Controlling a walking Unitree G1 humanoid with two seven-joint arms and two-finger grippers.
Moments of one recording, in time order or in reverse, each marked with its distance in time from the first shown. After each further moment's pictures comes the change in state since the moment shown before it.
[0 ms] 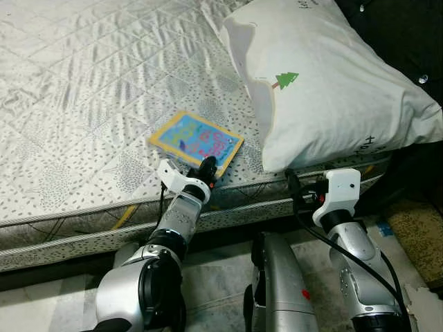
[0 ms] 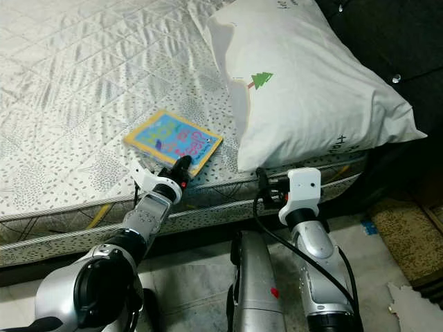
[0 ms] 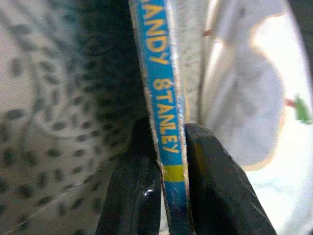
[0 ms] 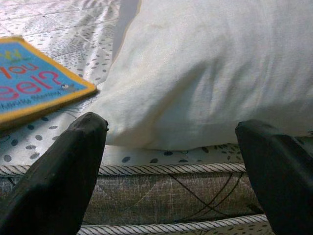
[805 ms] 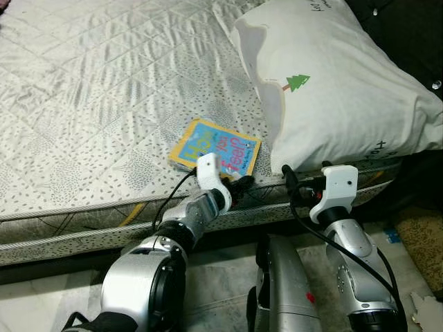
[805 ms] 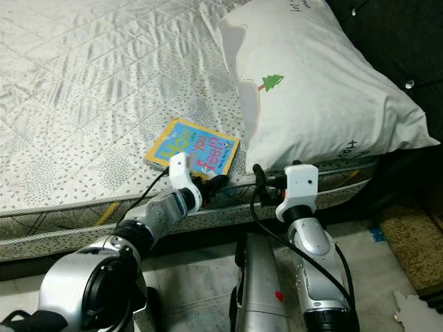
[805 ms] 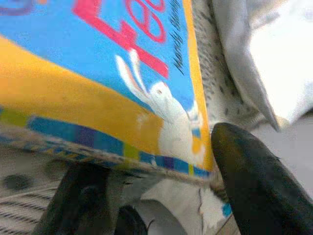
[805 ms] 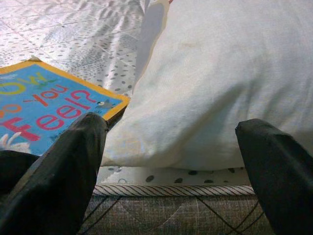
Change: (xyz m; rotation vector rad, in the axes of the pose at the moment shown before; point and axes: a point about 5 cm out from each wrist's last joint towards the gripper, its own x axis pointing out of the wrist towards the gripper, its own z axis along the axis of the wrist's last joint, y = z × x) left arm 0.003 -0.021 -0.038 0.575 0.452 -0.075; right arm 0.004 0.004 0.004 0.007 -0.020 0.007
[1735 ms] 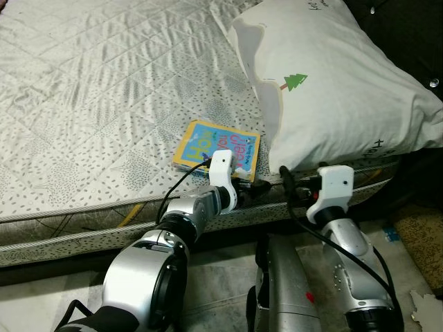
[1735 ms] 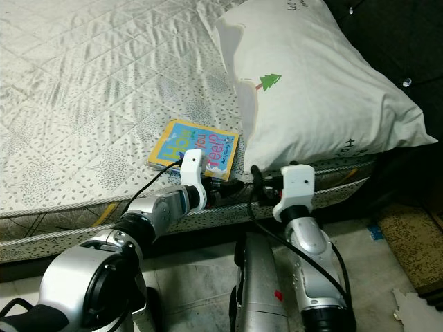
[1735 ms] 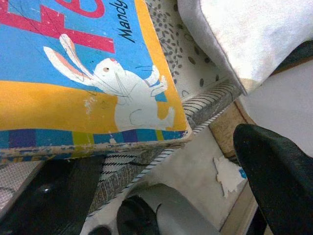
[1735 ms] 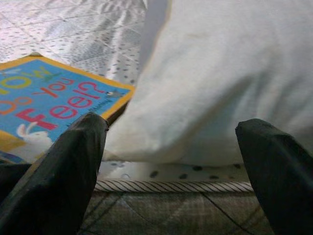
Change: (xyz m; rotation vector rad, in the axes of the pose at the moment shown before) left arm 0.001 -0.010 0.006 0.196 0.076 -0.088; right arm 0.005 0.006 -0.002 -0.001 0.013 0.018
